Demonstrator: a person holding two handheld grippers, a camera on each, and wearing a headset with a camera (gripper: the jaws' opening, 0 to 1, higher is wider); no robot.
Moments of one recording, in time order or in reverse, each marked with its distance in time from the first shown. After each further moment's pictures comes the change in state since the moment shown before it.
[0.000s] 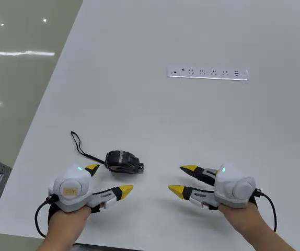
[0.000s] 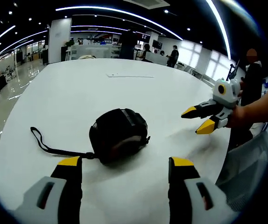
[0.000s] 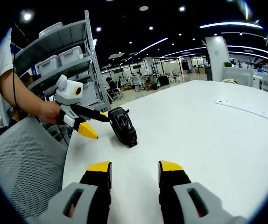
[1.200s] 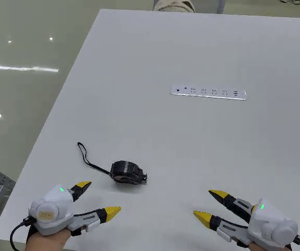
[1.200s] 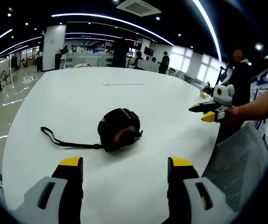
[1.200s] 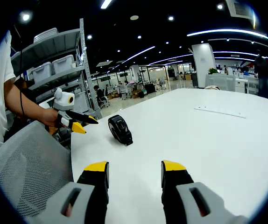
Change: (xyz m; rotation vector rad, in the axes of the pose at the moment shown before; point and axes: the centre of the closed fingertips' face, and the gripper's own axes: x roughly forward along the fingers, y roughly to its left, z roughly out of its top) left arm -0.055 0.004 -0.008 0.028 -0.073 -0.061; right arm -0.077 0.014 0.006 0.018 -0.089 -0.134
